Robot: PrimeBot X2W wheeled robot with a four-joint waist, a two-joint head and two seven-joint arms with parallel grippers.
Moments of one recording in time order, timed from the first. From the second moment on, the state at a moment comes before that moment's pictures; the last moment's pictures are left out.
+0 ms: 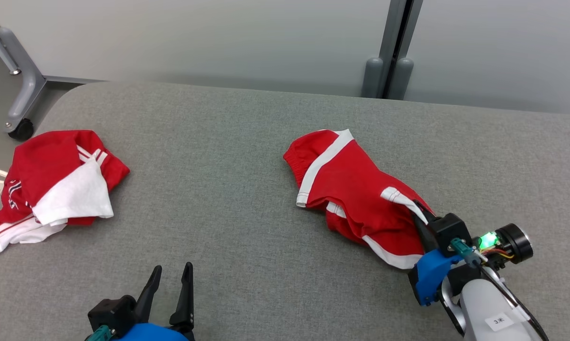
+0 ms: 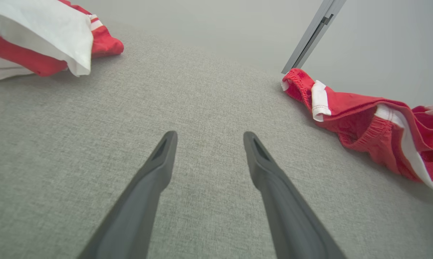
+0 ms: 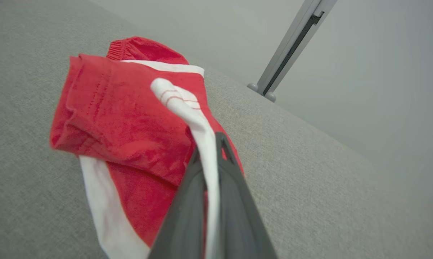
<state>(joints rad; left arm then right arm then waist) -0.04 0.14 -0.24 0.44 -0.49 -0.13 -0.26 -0.36 -0.05 0.04 0.60 -0.34 0.13 -0.16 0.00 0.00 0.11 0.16</state>
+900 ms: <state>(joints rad) 0.00 0.09 -0.28 0.47 -0.45 -0.13 -0.26 -0.66 -0.05 0.10 0.47 0.35 0.13 -0.26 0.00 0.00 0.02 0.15</state>
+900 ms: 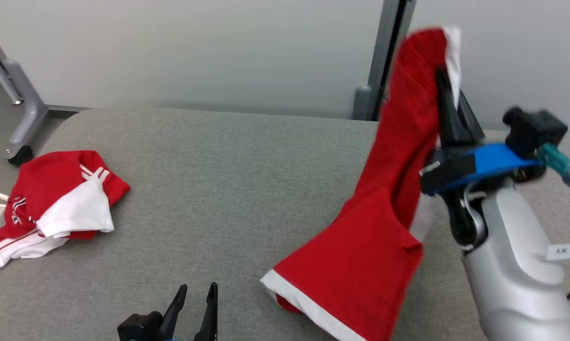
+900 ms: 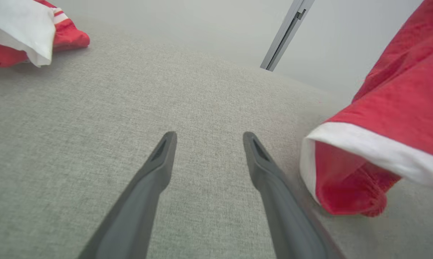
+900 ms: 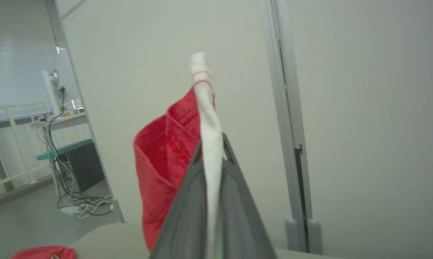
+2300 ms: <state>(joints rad) -0.02 0.12 -0.30 0.45 -0.47 -0.13 -0.26 -0.06 -0.05 0.37 0.62 -0.14 0.13 -0.26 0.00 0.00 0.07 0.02</state>
